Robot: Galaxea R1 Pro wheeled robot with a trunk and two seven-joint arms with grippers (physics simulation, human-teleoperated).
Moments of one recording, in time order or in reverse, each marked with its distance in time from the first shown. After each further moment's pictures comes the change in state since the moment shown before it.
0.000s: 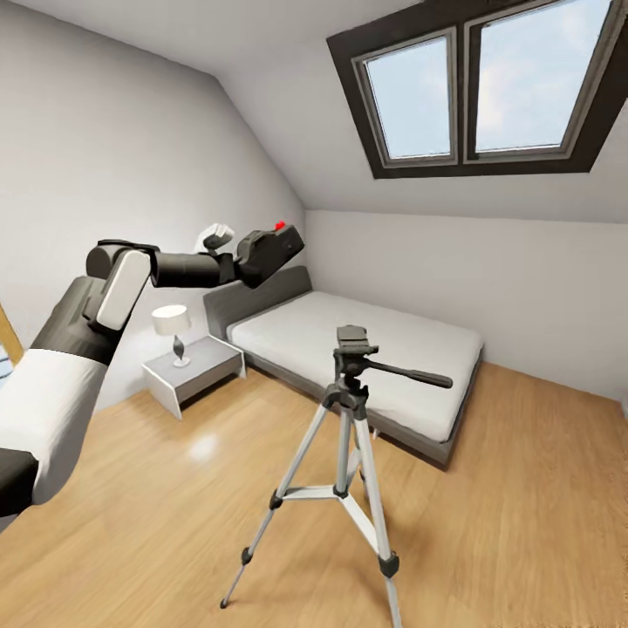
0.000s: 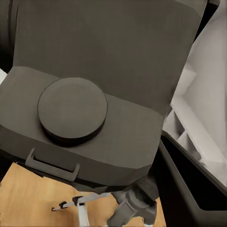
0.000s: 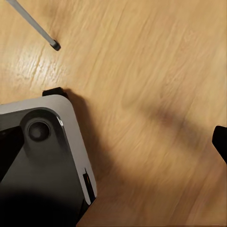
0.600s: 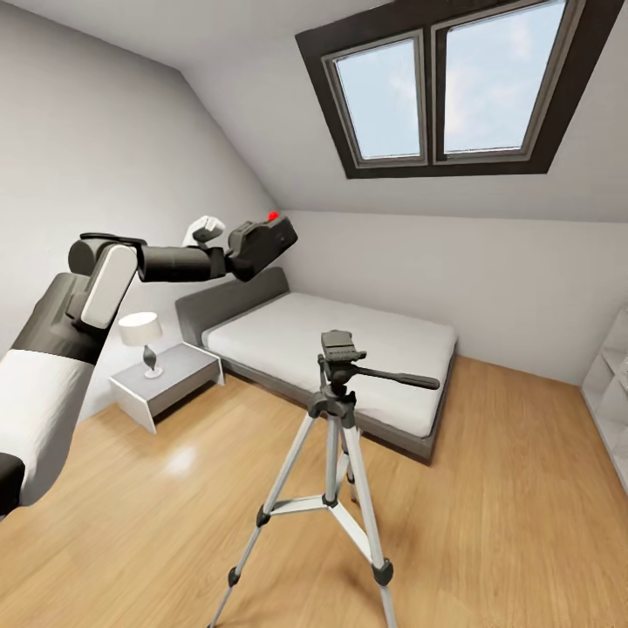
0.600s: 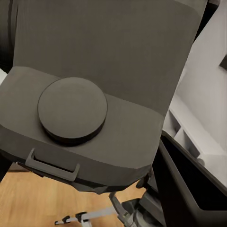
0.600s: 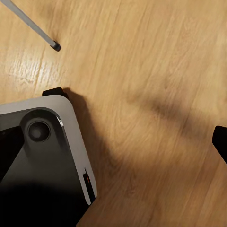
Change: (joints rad) left arm 0.000 0.040 -0.004 -0.061 0.002 0.000 0.000; right arm 0.000 0.000 0.000 0.000 0.000 0.000 0.000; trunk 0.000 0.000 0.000
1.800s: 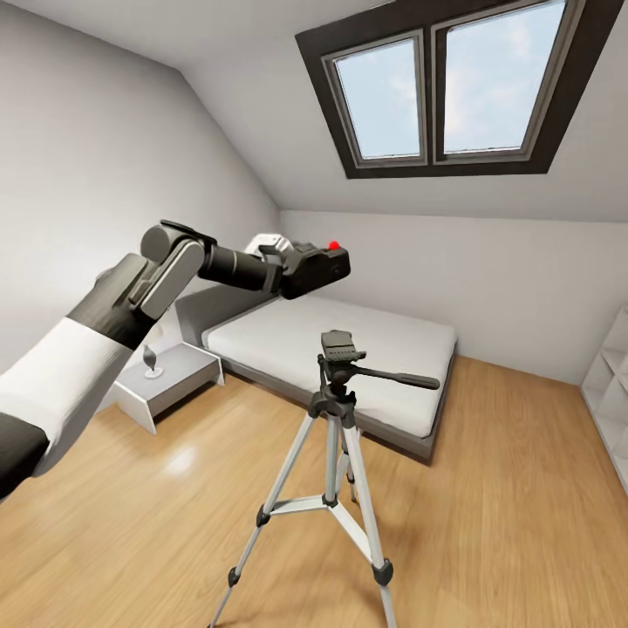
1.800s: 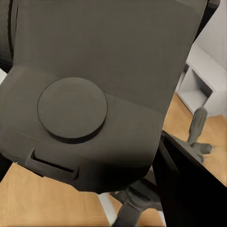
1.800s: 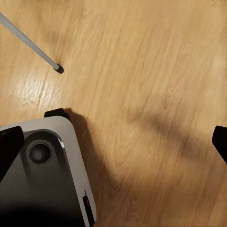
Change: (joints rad) left arm -0.130 -0.080 -0.352 0.064 -0.003 0.001 -0.003; right arm 0.000 0.001 0.003 0.000 0.001 -0.095 0.000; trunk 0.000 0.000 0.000
